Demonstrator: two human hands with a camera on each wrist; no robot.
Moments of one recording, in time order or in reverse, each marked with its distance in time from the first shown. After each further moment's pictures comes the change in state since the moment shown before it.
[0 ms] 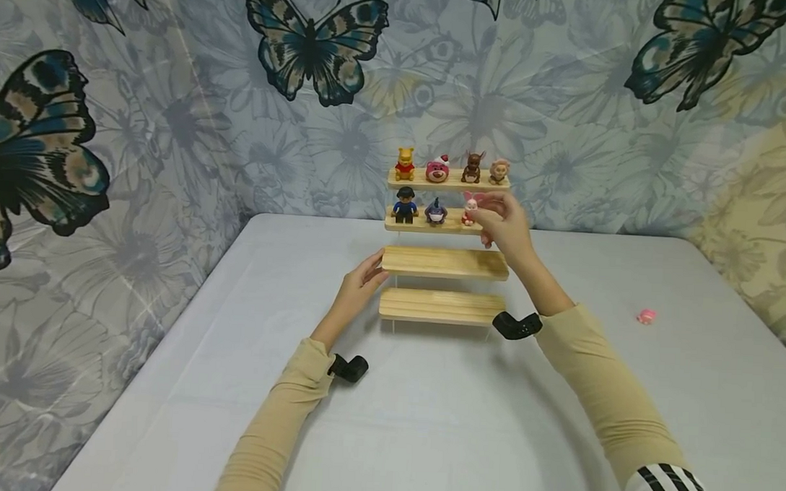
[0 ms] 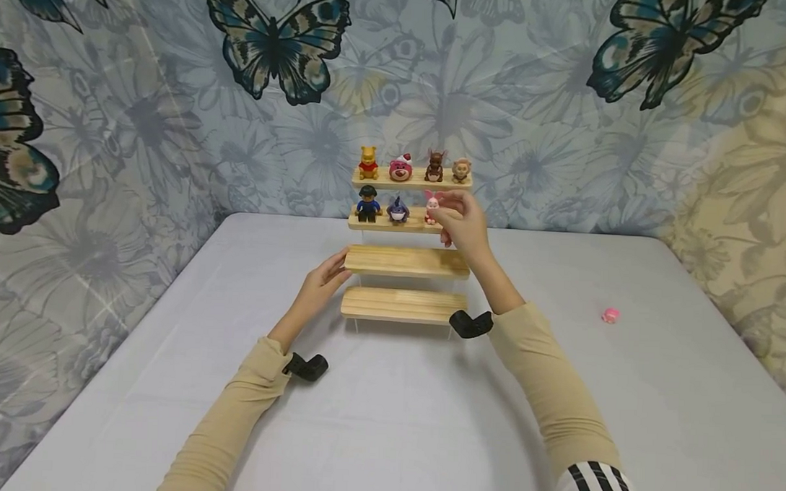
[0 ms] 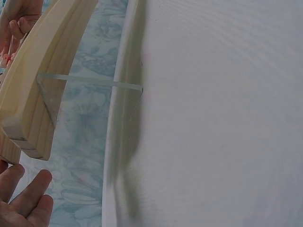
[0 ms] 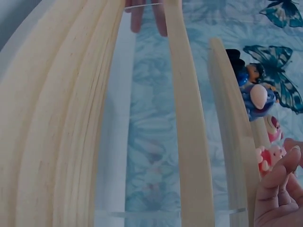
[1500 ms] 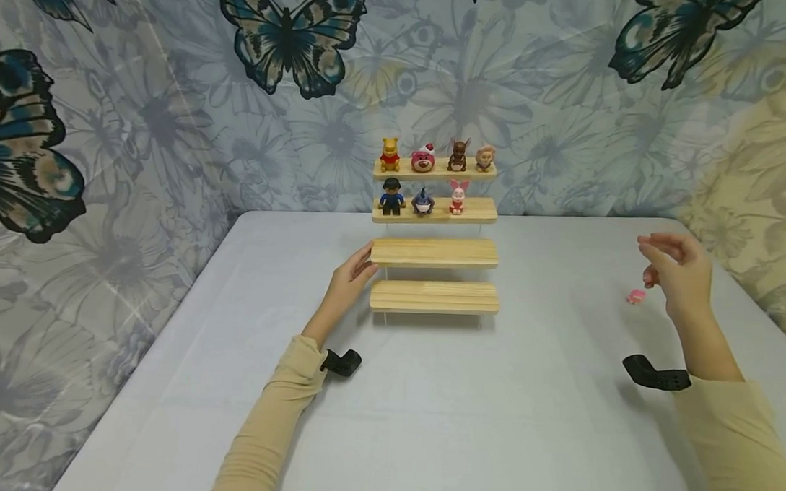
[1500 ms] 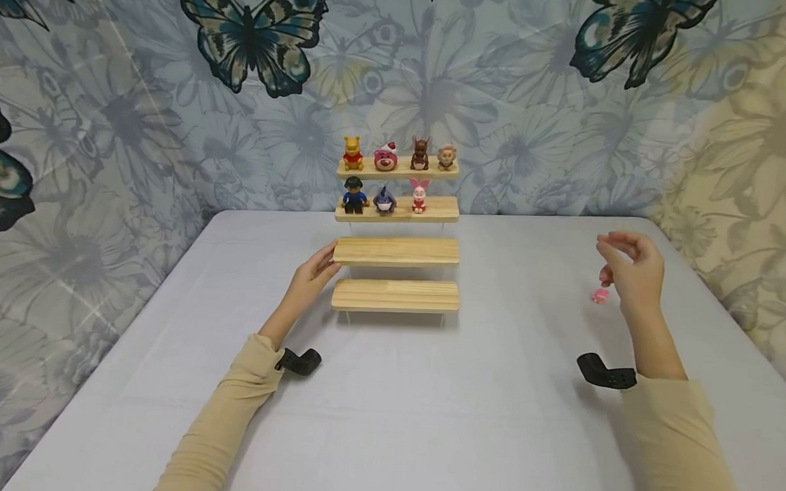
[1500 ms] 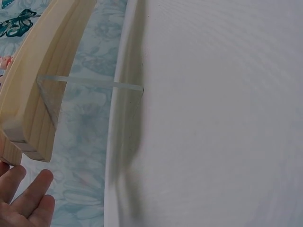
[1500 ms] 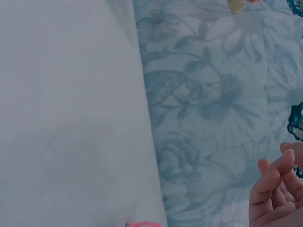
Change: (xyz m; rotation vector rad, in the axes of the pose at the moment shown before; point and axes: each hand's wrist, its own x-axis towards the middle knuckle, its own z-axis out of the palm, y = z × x) left_hand -0.001 0.006 0.002 -0.007 -0.006 0.021; right_hand -0.066 0.109 -0.293 0.050 0.369 -0.040
